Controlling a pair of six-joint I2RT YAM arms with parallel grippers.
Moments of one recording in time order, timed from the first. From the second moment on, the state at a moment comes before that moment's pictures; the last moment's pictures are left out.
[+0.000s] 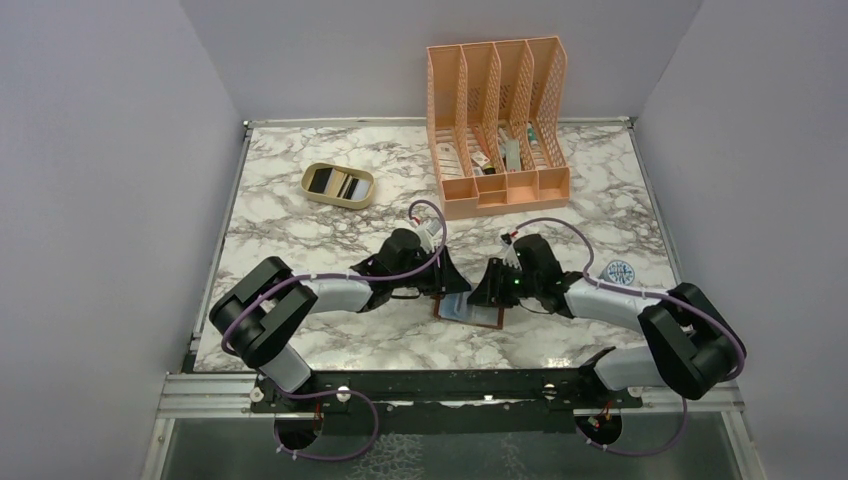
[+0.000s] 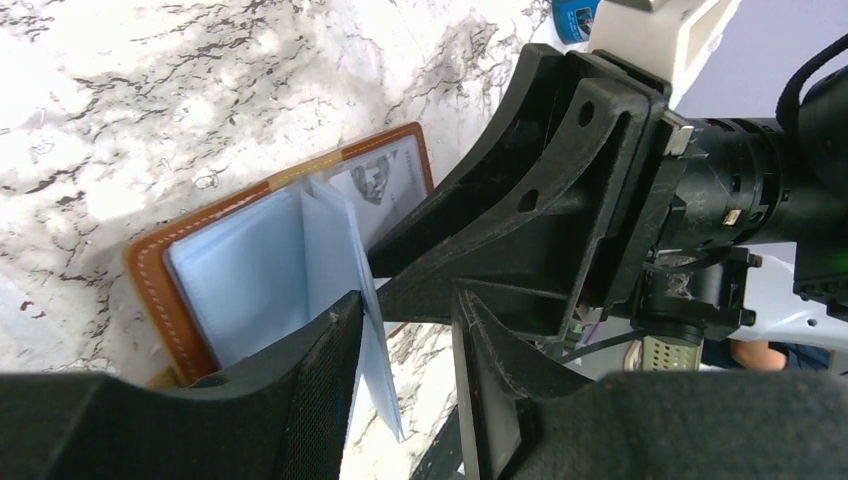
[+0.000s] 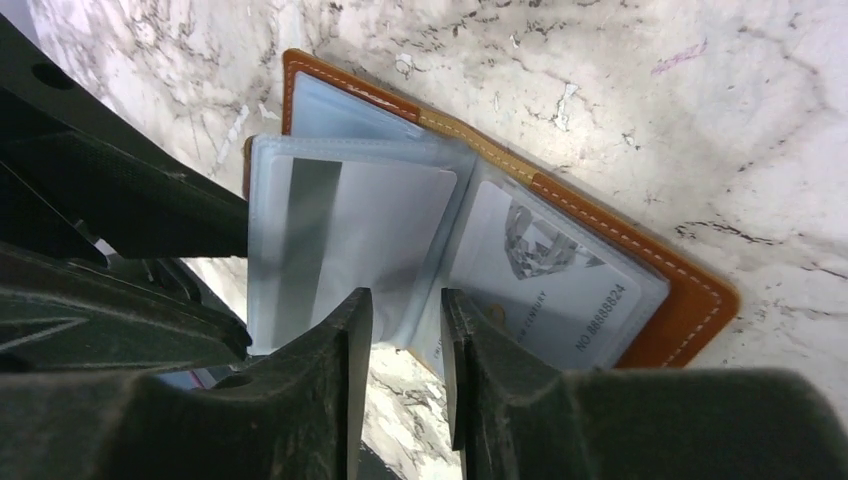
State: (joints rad) left arm -0.78 1.59 0.62 0.47 0.41 -0.90; right arm 0.57 1.36 0.45 0.11 -0.40 0.73
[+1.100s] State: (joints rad) left arm -0.83 1.59 0.66 0.48 0.43 -0.91; right arm 0.57 1.10 0.42 -0.03 -0.35 0.69
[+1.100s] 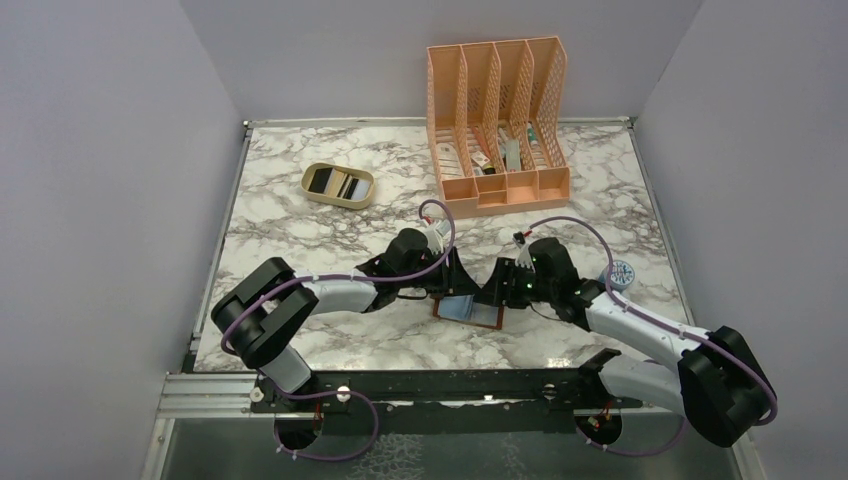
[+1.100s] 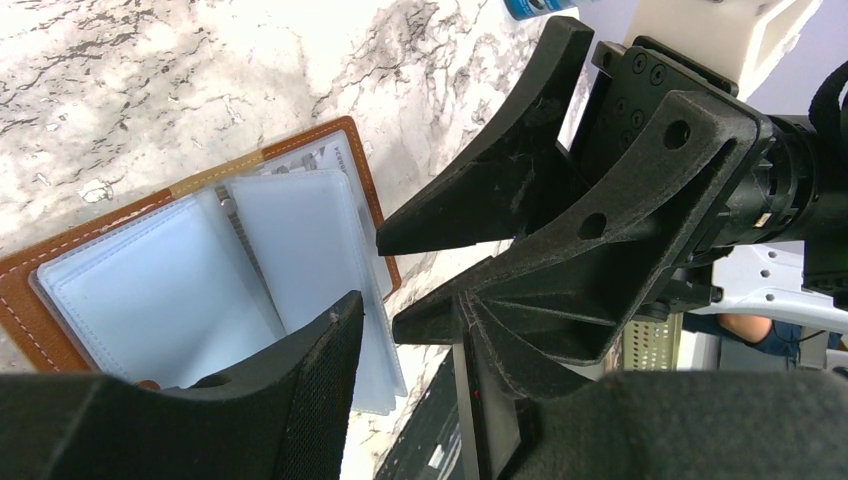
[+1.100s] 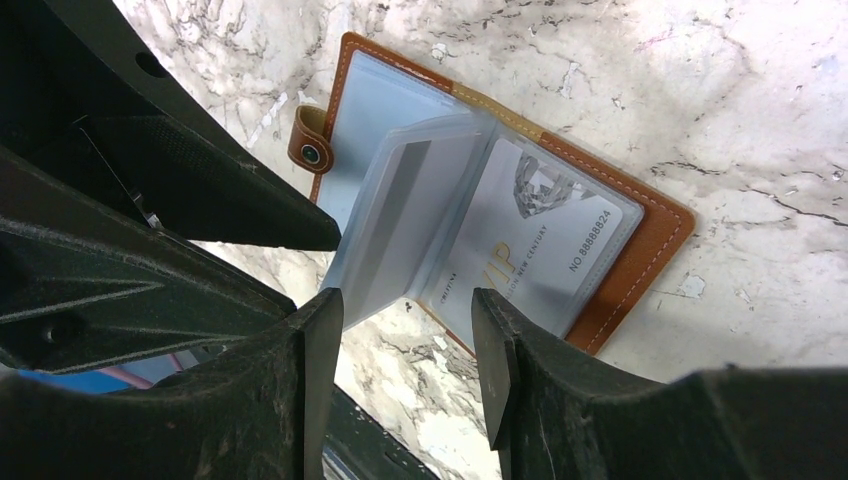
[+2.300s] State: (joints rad) left arm -0.84 1.61 0.66 0.49 0.41 -0.91; right arm 0.57 0.96 0.42 -0.18 -0.30 0.70
